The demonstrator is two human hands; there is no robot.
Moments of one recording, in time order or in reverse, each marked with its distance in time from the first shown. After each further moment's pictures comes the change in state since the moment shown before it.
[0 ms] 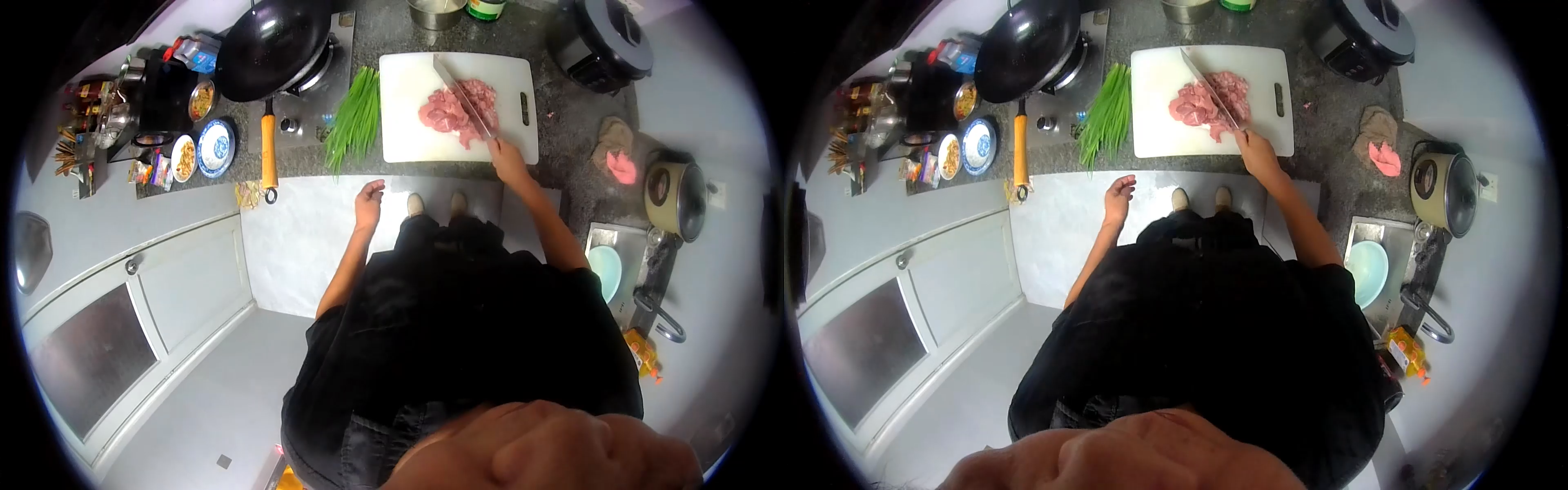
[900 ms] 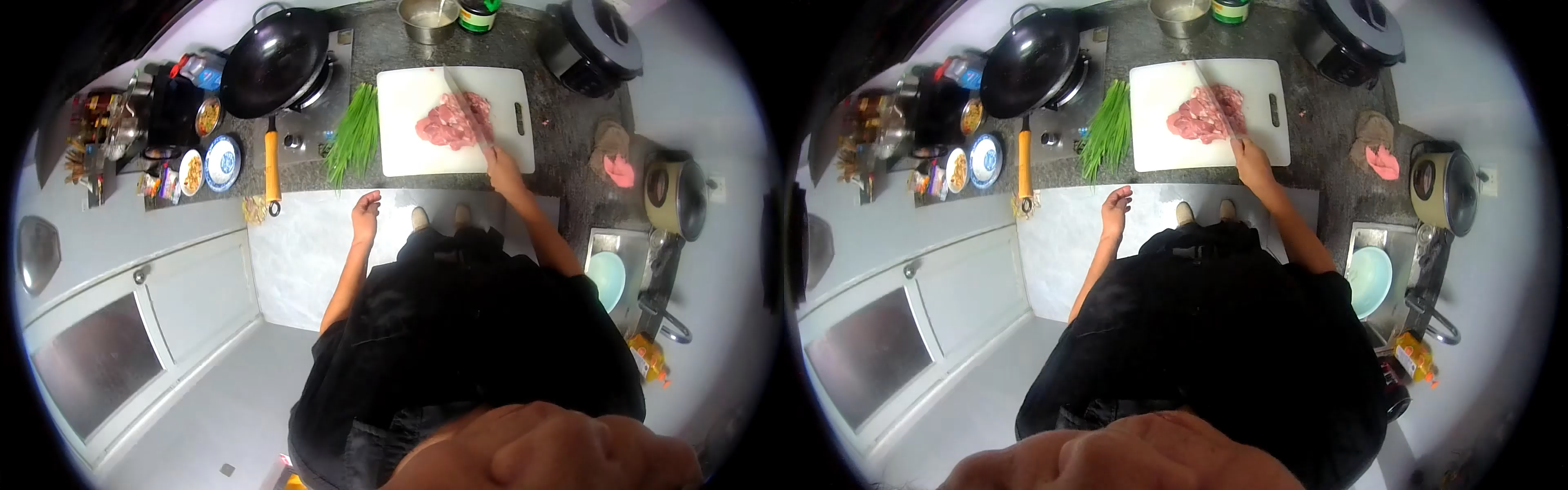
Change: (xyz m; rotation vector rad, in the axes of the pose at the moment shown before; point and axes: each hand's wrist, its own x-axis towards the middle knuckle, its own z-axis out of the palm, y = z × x) left_hand -0.002 0.016 -0.006 -0.096 0.034 -0.058; right_hand -0.006 -0.002 0.000 -0.012 0.157 -0.061
